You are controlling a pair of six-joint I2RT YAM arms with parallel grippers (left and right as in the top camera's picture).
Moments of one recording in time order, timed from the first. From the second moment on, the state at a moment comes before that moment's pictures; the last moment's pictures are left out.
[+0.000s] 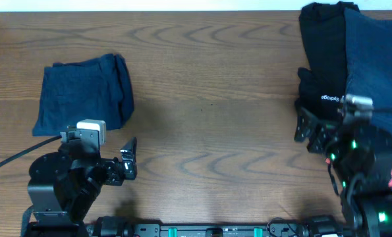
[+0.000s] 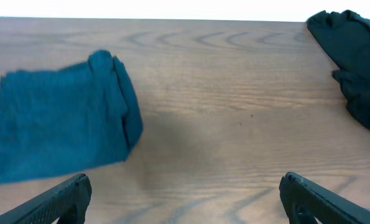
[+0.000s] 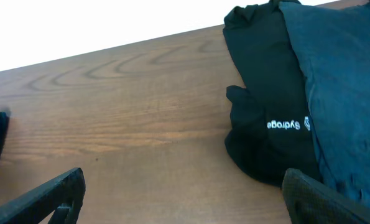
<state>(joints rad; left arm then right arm) -0.03 0.57 1.00 -1.00 0.19 -0.07 0.11 0.66 0.84 -0.68 0.05 0.29</state>
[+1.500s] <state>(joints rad) -0.03 0.57 0.99 -1.00 0.19 -0.12 0.01 0.12 0.34 -0.46 -0.08 0.07</state>
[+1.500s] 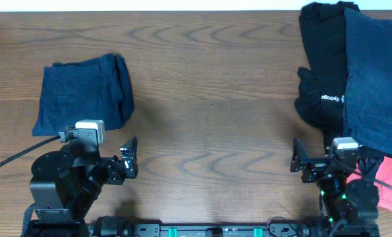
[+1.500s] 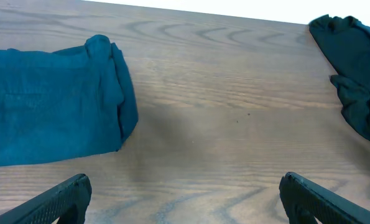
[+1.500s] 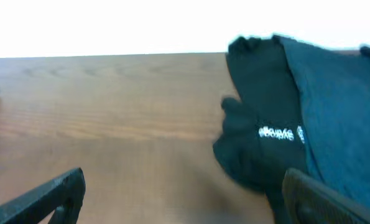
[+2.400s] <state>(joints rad) -0.03 0.57 0.99 -1.00 0.19 -0.12 0.01 0.01 0.01 -0.06 -0.12 0.00</state>
